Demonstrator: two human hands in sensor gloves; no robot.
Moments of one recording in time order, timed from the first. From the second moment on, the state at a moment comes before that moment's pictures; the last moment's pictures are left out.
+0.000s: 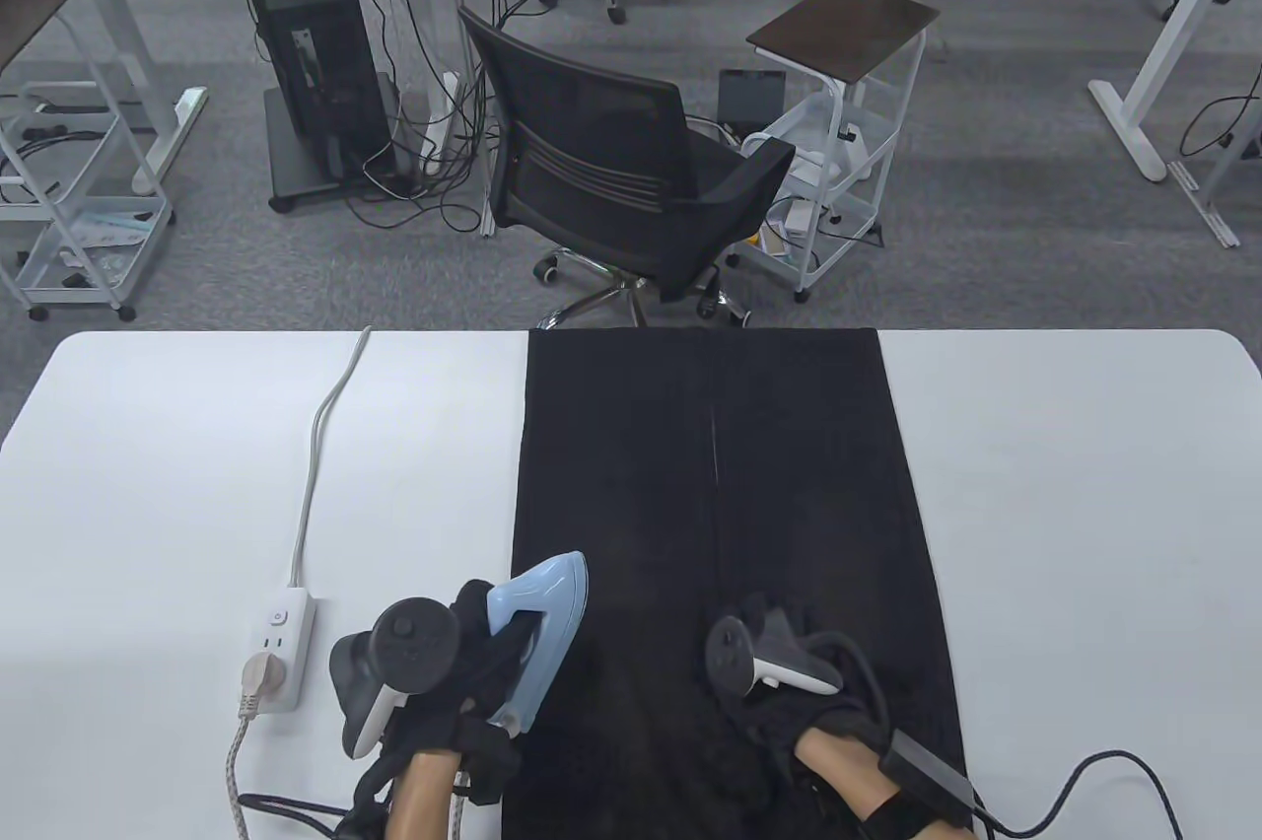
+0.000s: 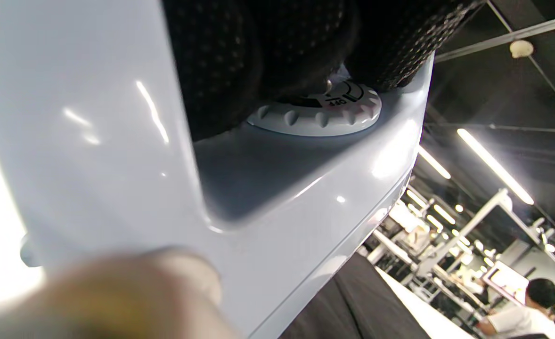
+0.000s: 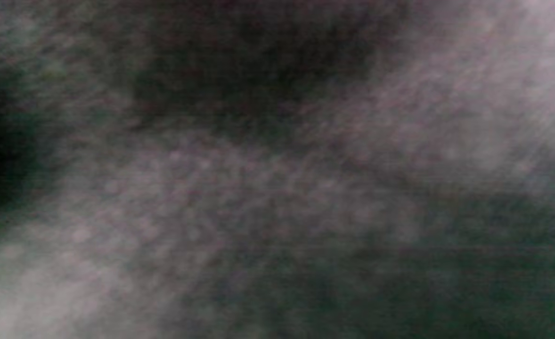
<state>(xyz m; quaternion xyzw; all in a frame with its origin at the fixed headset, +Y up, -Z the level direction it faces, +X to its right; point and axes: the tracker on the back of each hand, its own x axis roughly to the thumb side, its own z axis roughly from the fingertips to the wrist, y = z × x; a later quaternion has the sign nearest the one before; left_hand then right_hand) -0.199 -0.732 -0.303 0.03 -0.02 0.32 0.95 0.121 -0.825 -0.326 -0.17 -0.27 -0.95 0.07</state>
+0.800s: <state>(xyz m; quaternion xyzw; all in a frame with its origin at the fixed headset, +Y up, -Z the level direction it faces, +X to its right) -0.044 -0.761 -0.280 -0.15 -0.22 -0.05 0.96 0.140 -0.822 -0.308 -0.22 -0.23 -0.95 0.02</state>
